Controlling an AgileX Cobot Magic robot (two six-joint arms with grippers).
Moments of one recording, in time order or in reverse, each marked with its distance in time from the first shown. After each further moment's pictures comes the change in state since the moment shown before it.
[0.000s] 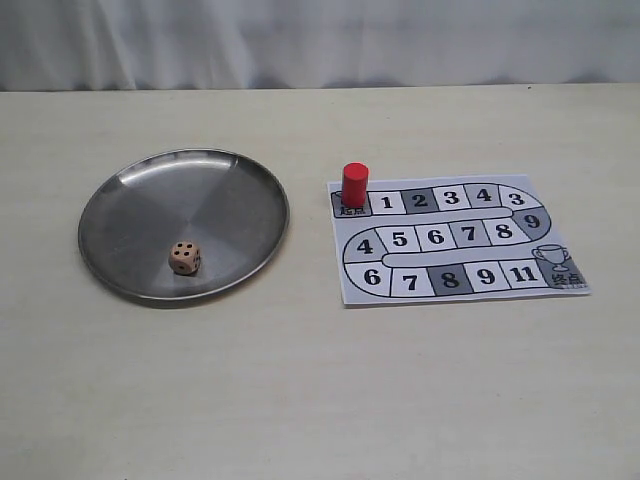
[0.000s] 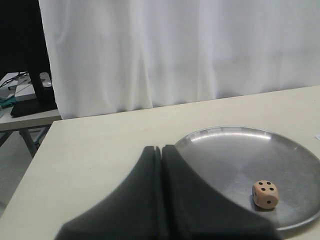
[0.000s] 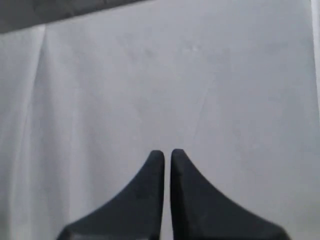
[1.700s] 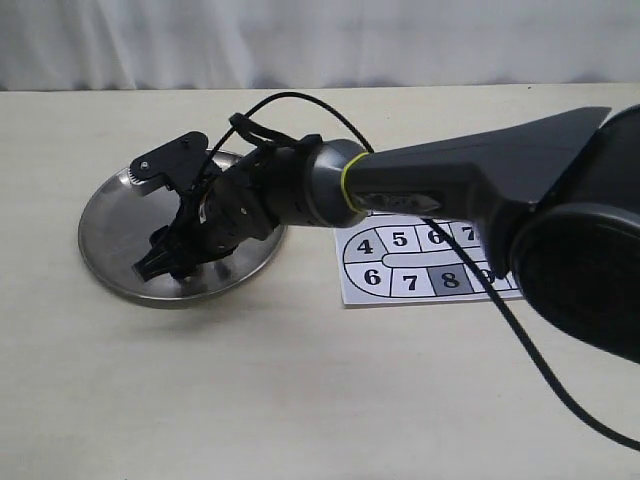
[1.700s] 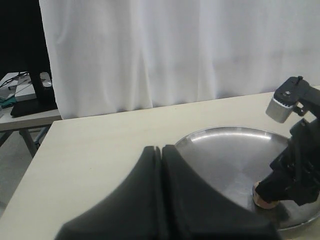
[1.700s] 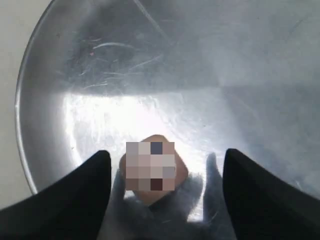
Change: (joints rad) left arm 0.000 0.000 0.000 0.000 0.000 0.000; right arm 0.727 2.124 -1.383 -0.074 0.715 -0.051
